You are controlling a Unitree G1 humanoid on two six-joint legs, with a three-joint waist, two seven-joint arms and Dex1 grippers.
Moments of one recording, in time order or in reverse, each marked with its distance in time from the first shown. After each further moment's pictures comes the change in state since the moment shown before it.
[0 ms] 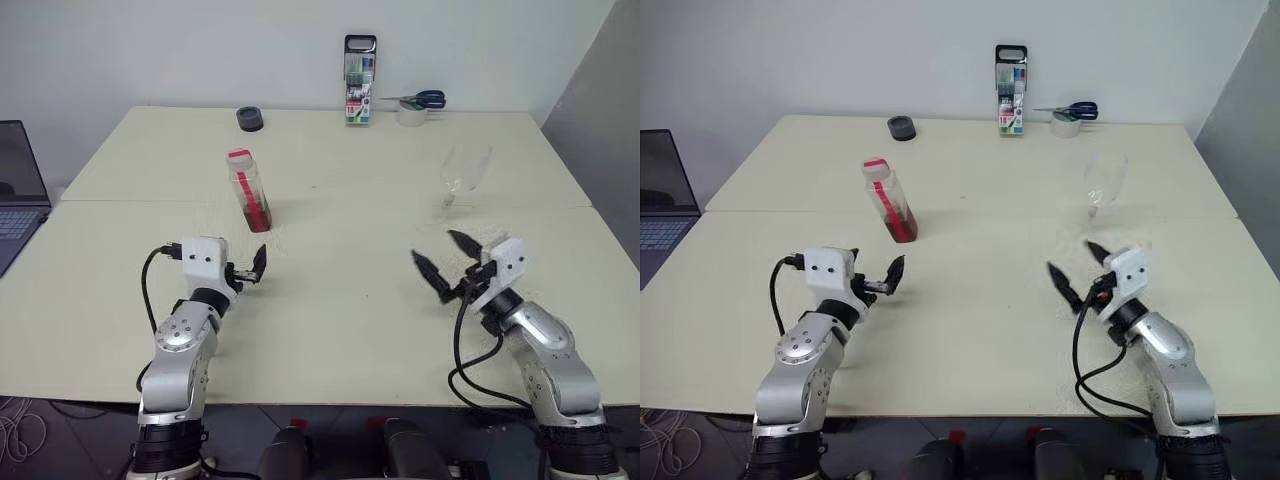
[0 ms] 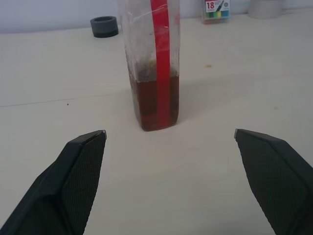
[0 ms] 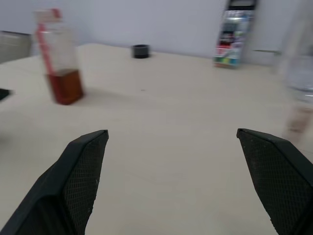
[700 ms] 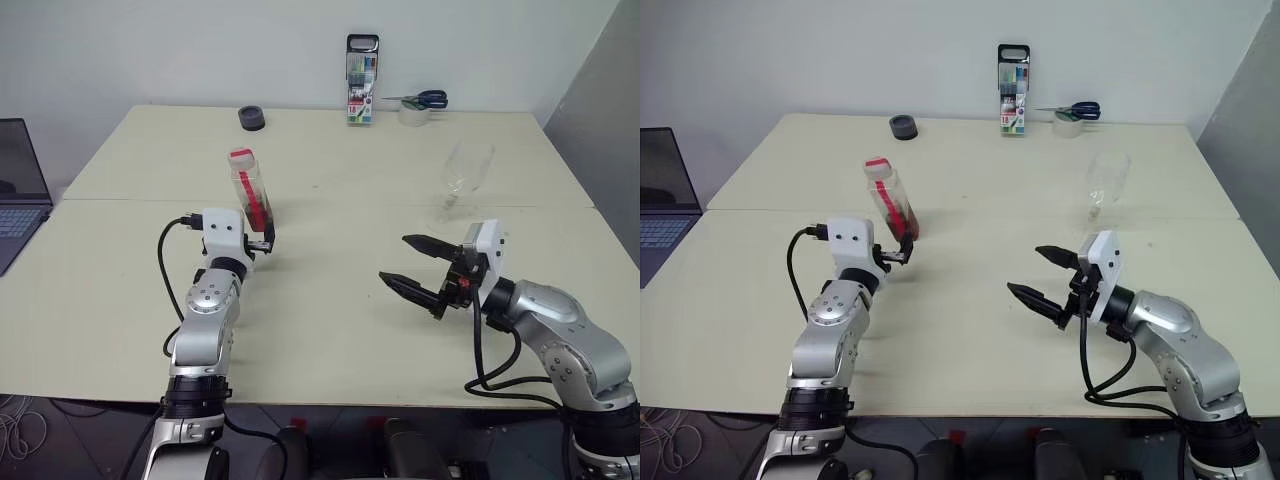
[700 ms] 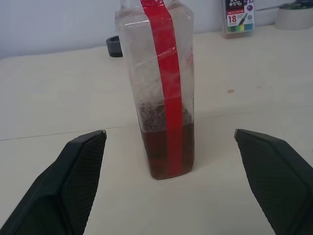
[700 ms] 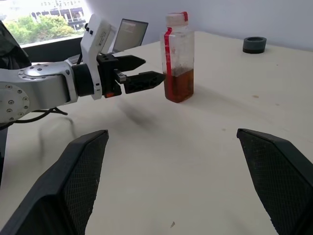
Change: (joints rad) left arm -0.234 -0.026 -0.047 0.235 0.101 -0.046 0.109; right arm -0.105 -0.119 0.029 -0.081 0.104 0.177 0.134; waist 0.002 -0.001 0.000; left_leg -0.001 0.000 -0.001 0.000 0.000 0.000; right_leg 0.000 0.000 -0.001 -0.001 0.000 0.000
